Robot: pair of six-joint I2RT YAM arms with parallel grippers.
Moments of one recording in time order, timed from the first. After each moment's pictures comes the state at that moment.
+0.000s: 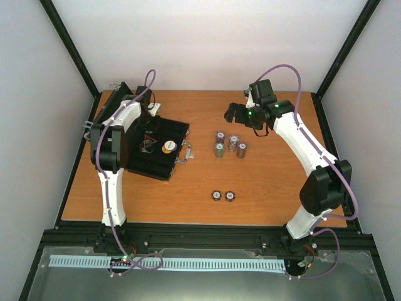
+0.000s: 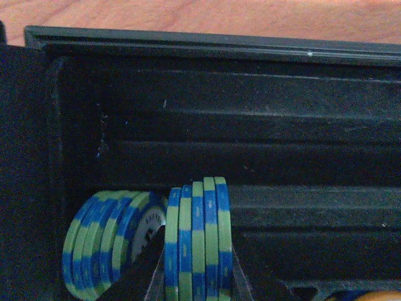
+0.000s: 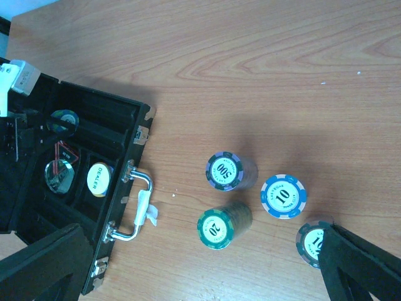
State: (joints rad) left arm -0.11 2.24 1.86 -0.91 0.10 0.08; right arm 0.35 1.67 1.59 -0.79 -0.22 0.46
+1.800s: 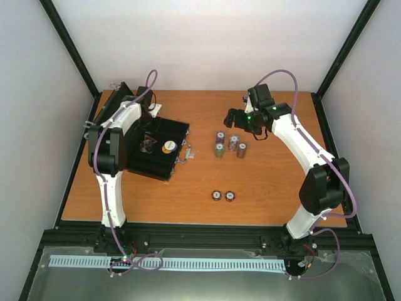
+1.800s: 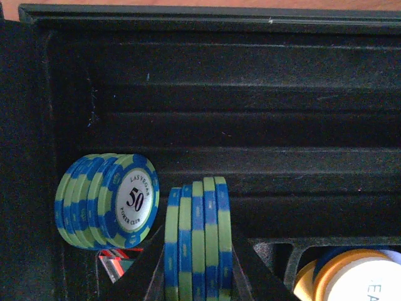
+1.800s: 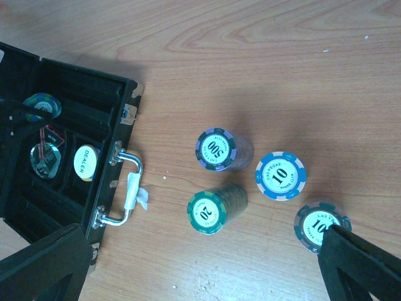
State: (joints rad) left arm -0.13 2.18 1.80 -0.91 0.08 0.09; right arm 0.35 1.68 1.53 -0.79 -0.24 0.46
